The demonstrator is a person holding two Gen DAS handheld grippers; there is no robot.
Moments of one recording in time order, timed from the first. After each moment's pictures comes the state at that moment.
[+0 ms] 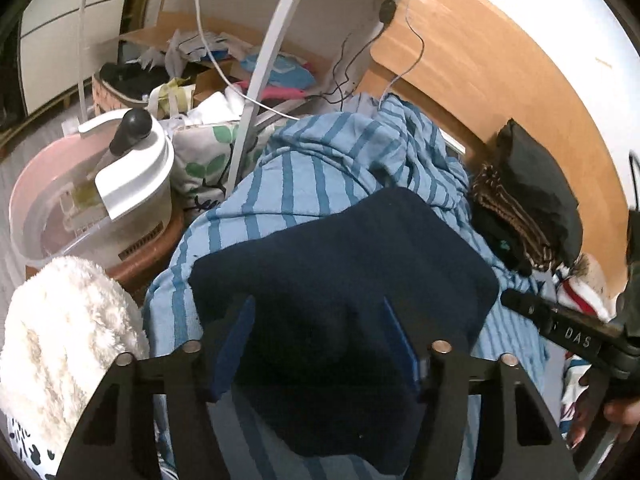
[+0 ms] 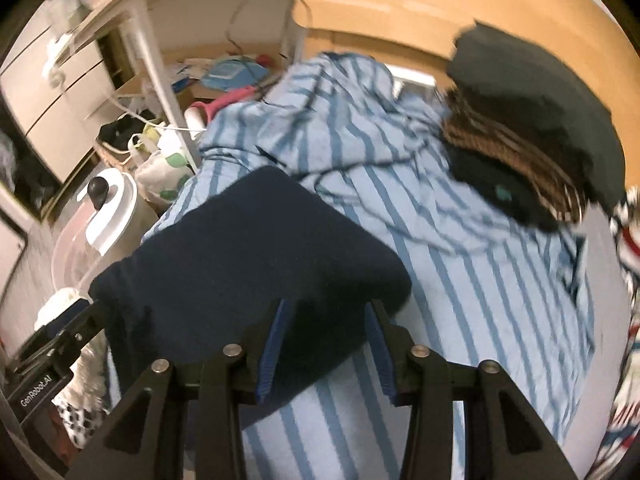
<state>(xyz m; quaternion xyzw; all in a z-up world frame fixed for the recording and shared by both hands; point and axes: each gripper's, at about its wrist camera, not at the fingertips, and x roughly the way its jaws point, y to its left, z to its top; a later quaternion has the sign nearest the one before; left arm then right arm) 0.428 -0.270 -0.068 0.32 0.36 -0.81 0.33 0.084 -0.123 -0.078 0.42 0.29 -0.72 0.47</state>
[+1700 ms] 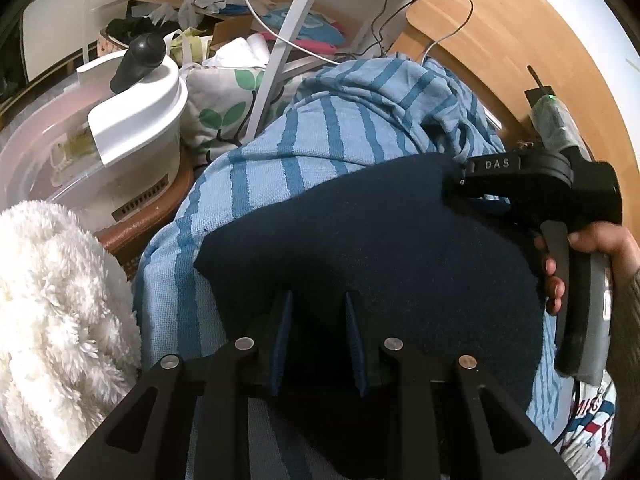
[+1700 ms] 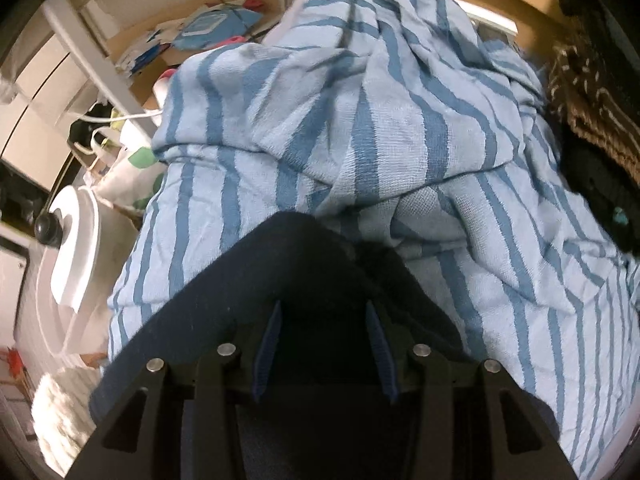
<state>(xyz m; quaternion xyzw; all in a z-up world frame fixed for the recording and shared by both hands) 0.436 -0.294 -0.134 0.35 0.39 -0.78 0.33 0.049 -0.260 -0.174 0.52 0.29 -0.67 0.44</state>
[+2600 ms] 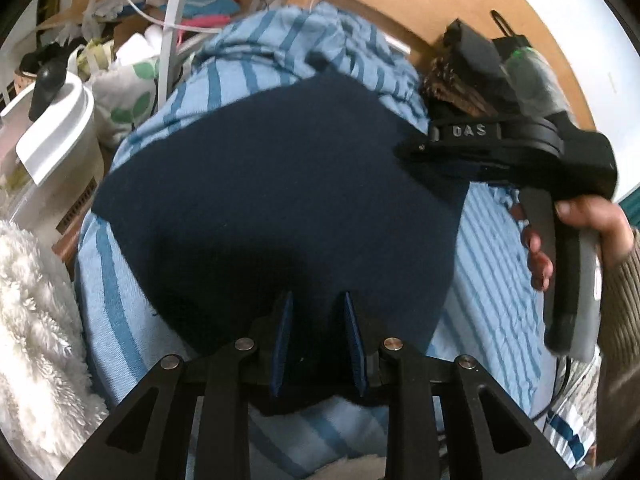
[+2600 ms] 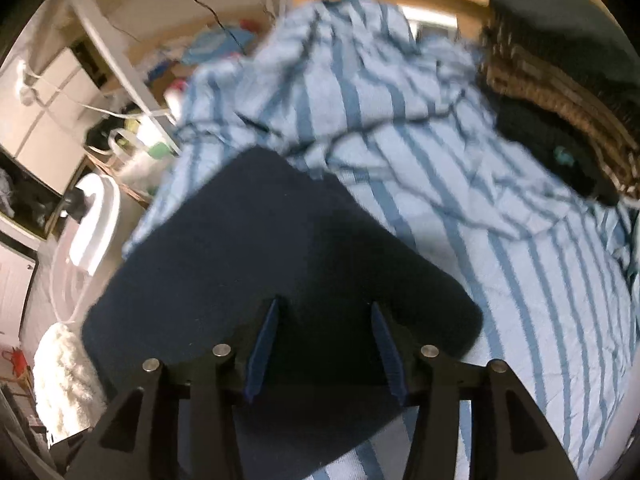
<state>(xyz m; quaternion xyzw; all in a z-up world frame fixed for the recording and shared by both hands) 0.411 -0.237 -0.124 0.43 0.34 -0.82 0.18 0.053 -0.180 -0.158 0.52 0.27 -0.68 0.44</state>
